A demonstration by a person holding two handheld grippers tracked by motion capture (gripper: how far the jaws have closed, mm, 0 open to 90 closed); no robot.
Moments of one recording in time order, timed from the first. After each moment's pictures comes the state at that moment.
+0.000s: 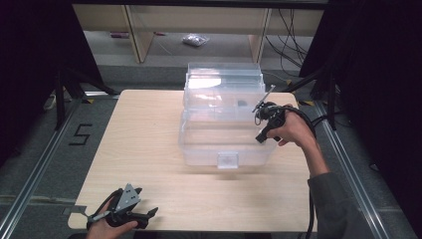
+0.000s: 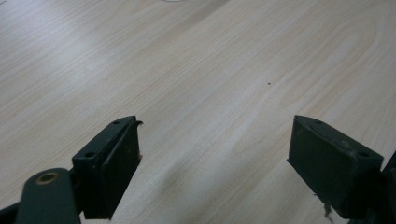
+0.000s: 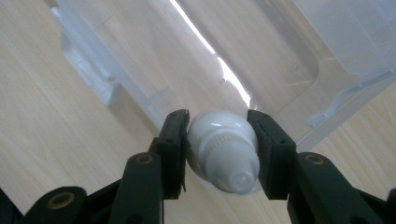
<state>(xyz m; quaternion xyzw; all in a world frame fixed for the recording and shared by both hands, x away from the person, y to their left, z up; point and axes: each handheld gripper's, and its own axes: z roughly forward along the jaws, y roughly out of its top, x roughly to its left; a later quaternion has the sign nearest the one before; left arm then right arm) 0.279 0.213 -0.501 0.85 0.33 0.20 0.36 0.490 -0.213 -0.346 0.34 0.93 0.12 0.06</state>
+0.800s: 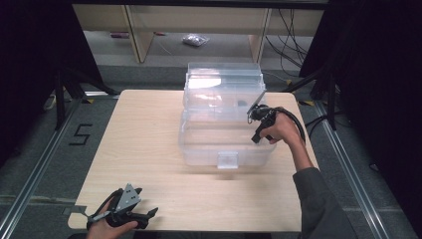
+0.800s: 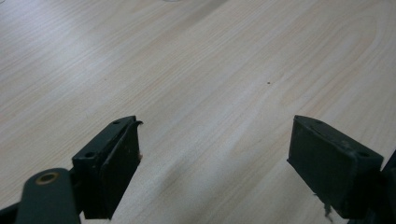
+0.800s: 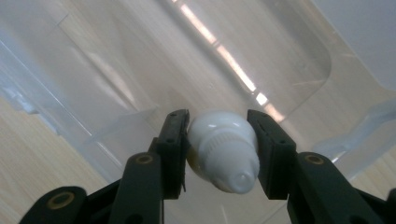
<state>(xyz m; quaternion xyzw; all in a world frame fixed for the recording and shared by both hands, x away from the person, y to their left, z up) 0.279 0.212 -0.502 0.85 0.33 0.19 0.36 0.523 -0.208 -0.387 0.36 0.93 0.09 0.04</state>
